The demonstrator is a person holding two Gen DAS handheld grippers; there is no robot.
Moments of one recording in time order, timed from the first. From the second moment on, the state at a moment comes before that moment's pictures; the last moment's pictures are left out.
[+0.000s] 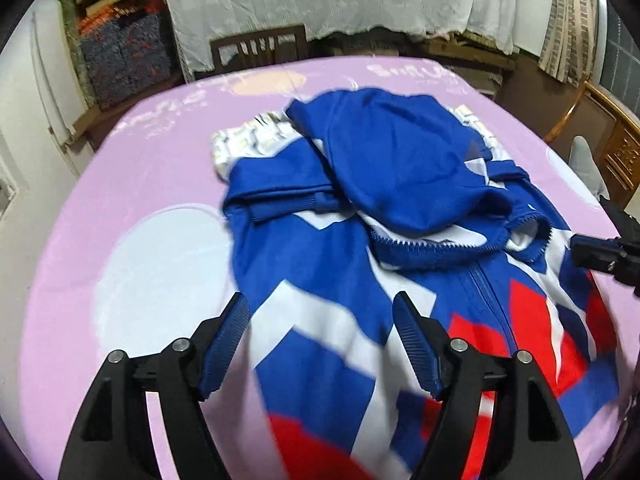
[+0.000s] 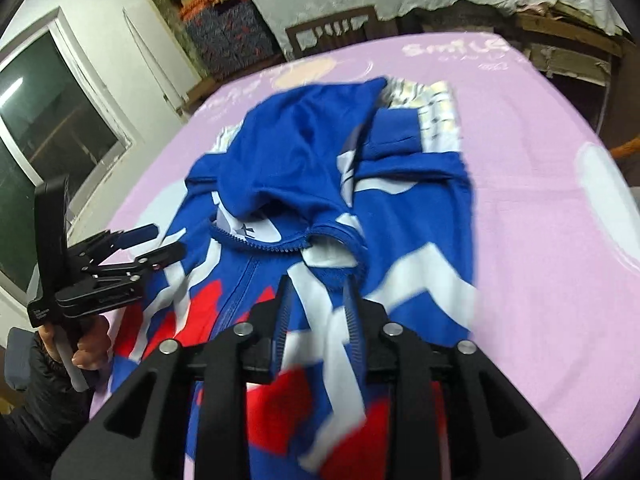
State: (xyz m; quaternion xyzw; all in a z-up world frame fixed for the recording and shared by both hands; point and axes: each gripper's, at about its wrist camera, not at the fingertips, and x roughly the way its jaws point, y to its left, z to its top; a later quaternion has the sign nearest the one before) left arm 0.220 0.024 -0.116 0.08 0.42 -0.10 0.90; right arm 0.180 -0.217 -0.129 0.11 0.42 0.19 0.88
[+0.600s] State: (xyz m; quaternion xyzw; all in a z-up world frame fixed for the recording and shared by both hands) left arm 0.156 0.038 -0.121 0.07 0.42 -0.11 0.90; right arm 0.124 -0.261 -0.133 0.15 0.41 0.16 0.89
